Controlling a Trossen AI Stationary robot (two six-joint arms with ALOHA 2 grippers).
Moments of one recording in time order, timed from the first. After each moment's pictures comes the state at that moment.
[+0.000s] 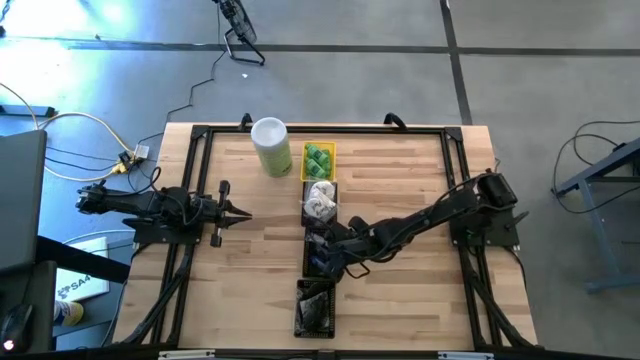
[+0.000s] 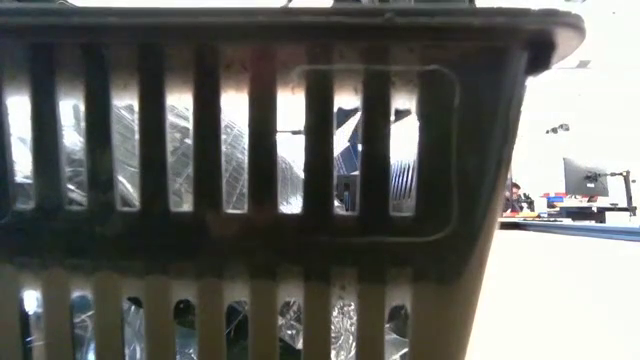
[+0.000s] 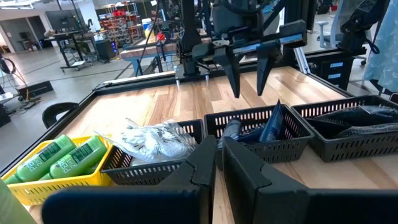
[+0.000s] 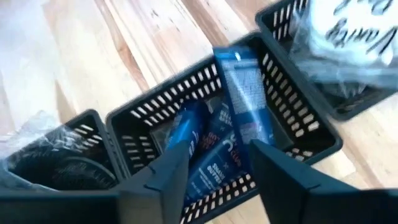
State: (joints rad) left arm -0.16 0.01 0.07 -0.11 -0.12 0.13; right arm 0.33 1.83 1.33 -0.48 0.31 0.83
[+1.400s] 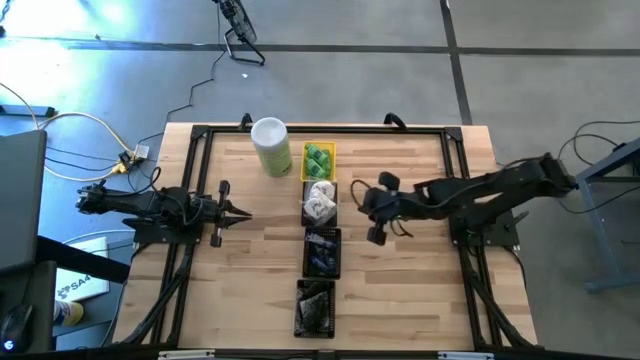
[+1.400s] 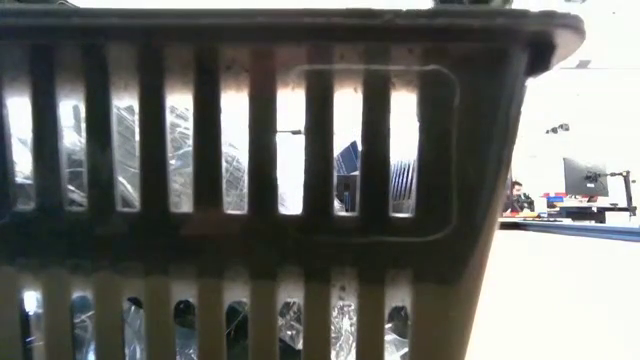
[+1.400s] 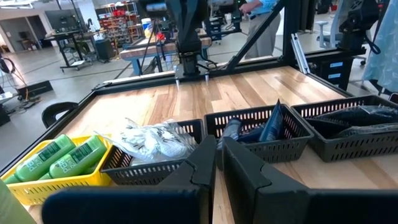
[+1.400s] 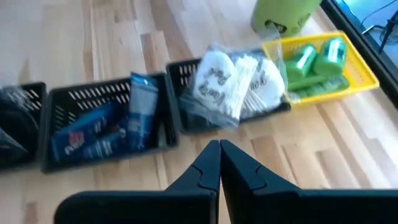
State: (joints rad) left arm -0.16 0.01 0.07 -0.11 -0.11 0.13; right arm 0.18 1.31 1.06 -0.55 0.33 0.29
